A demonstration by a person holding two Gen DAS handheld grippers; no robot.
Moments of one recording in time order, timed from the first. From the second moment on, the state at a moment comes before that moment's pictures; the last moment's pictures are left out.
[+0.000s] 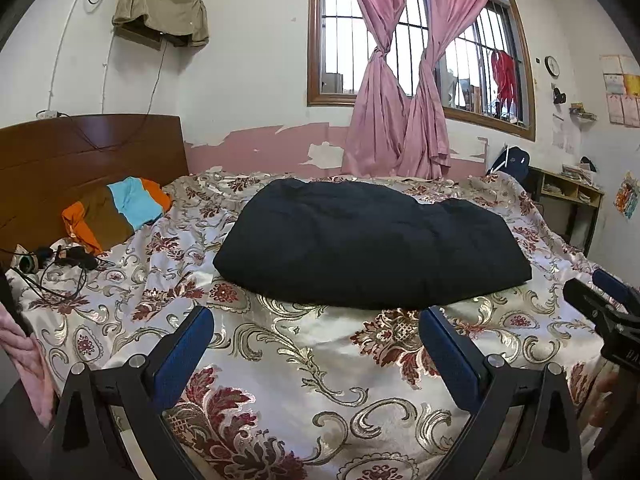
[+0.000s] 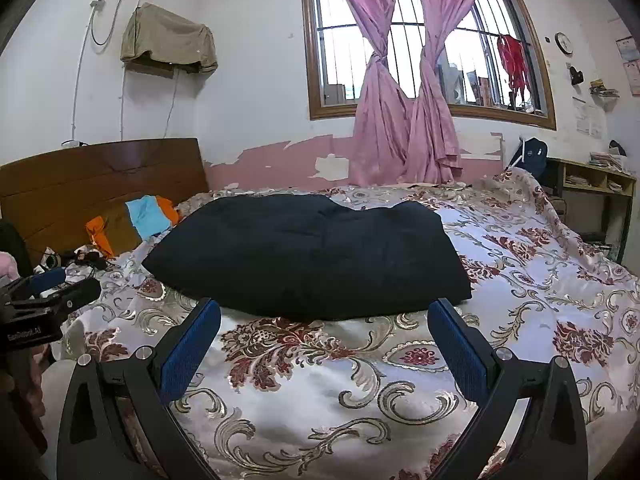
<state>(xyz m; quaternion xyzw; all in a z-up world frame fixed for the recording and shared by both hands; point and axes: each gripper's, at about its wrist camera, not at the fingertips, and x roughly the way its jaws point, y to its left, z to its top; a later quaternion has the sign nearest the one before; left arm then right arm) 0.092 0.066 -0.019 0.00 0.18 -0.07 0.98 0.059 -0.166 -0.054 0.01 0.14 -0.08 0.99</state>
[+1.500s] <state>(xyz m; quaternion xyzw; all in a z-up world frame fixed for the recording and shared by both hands) 0.109 0.047 -0.054 0.02 0.17 -0.07 0.98 0.082 -0.164 -0.077 0.00 0.17 -0.12 0.98</state>
